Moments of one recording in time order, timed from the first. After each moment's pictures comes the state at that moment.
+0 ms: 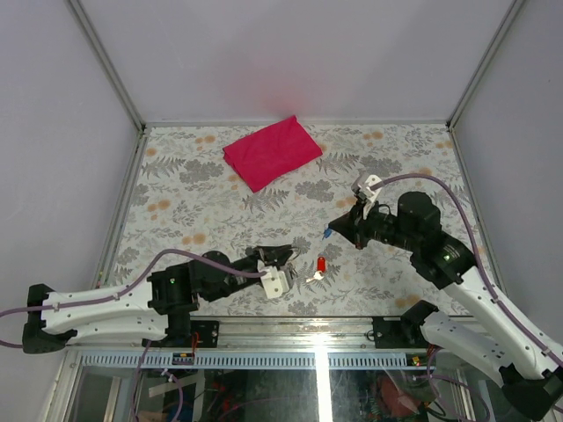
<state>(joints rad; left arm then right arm) -1.33 0.76 0.67 -0.03 -0.23 0.59 0.62 0.80 0.85 -0.37 -0.41 0.02</state>
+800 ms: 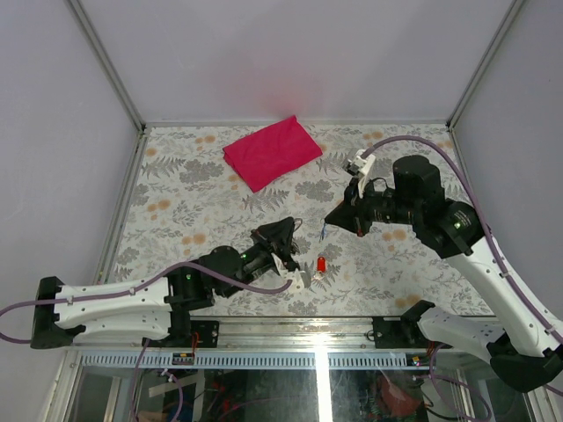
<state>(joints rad) -1.33 0.91 0.73 0.12 -0.41 0.97 0.62 1.01 1.27 -0.74 -0.54 0.00</state>
